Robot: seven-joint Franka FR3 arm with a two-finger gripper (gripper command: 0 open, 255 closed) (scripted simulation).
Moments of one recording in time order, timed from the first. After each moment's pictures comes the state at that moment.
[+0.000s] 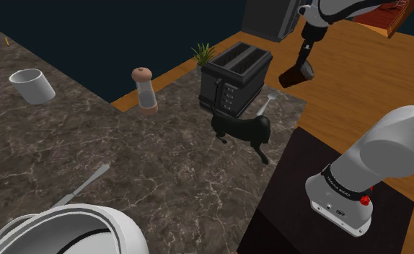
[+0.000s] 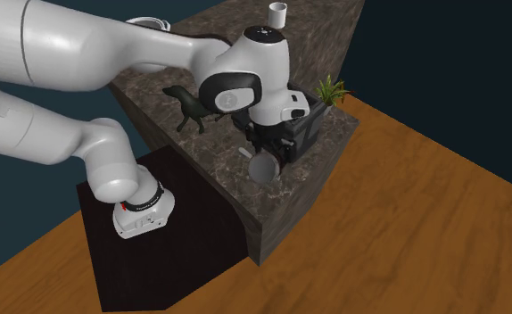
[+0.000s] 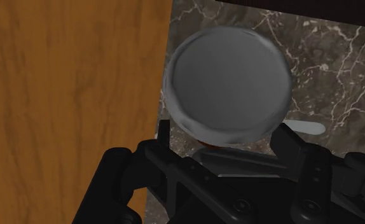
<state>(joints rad) -0.06 -0.47 -0.35 -2.47 -0.29 2.07 -0.62</state>
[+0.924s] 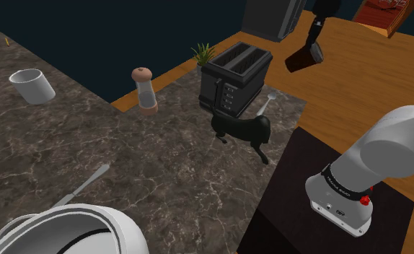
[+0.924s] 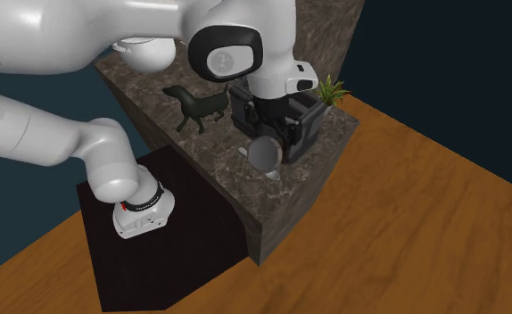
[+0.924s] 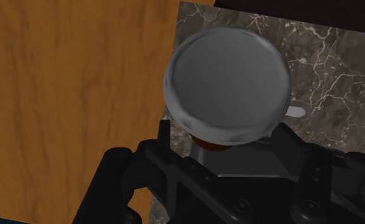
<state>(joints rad) -0.06 -0.50 -0.32 -2.30 -0.27 1.87 -0.64</state>
